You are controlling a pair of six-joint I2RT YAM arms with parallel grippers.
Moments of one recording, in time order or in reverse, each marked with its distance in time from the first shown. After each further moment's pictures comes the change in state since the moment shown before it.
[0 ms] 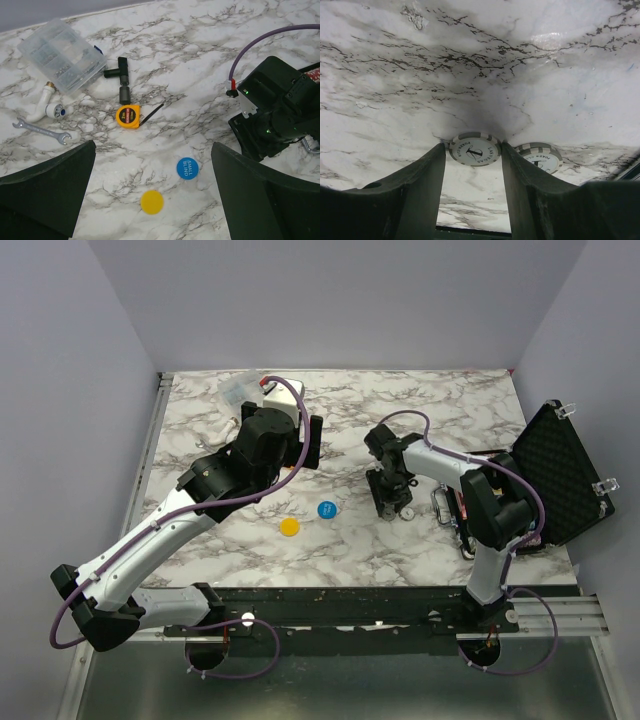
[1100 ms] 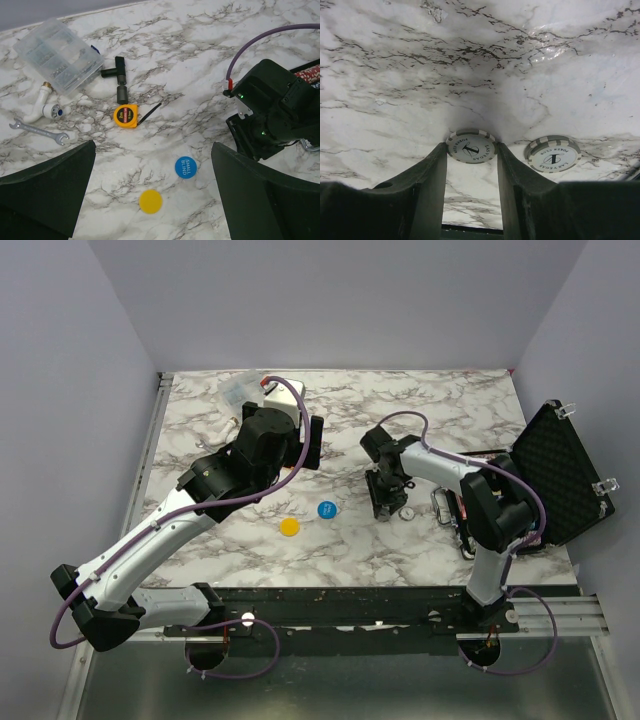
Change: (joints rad) left arm 0.000 0.000 0.000 0.000 0.014 0.000; right arm 0.028 -0.016 -0.010 0.006 0.010 0.072
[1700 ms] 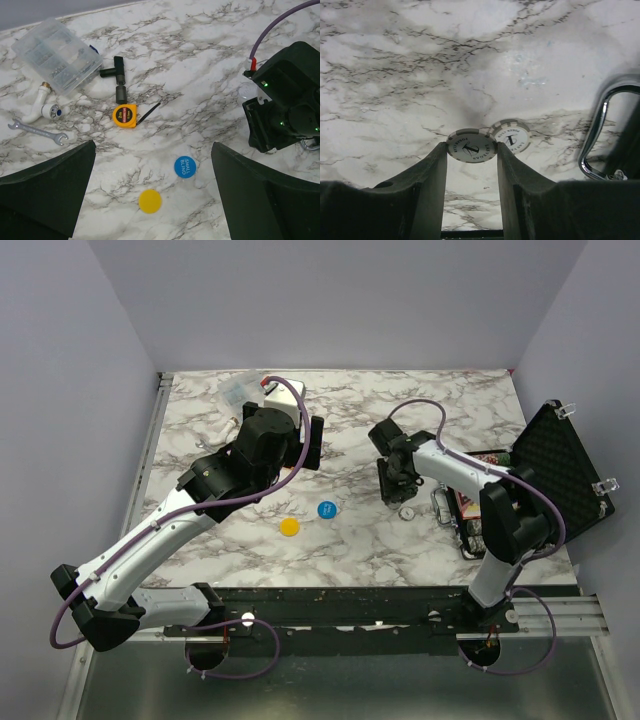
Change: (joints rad) left arm 0.000 0.000 0.000 0.000 0.006 0.000; right arm -0.018 -0.107 -0.002 -0.017 0.159 0.063
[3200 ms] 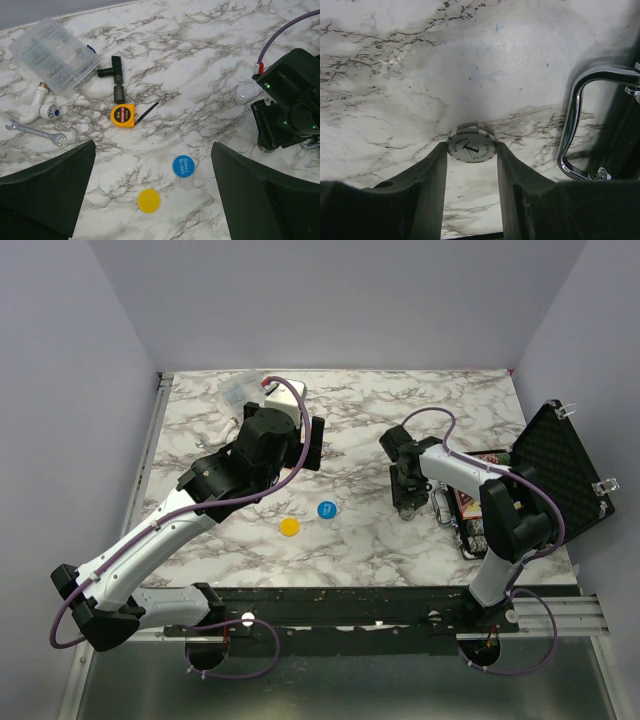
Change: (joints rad) left arm -0.002 0.000 0.000 0.000 0.008 0.000; right arm -0.072 -0.008 -0.099 0.023 0.045 0.003
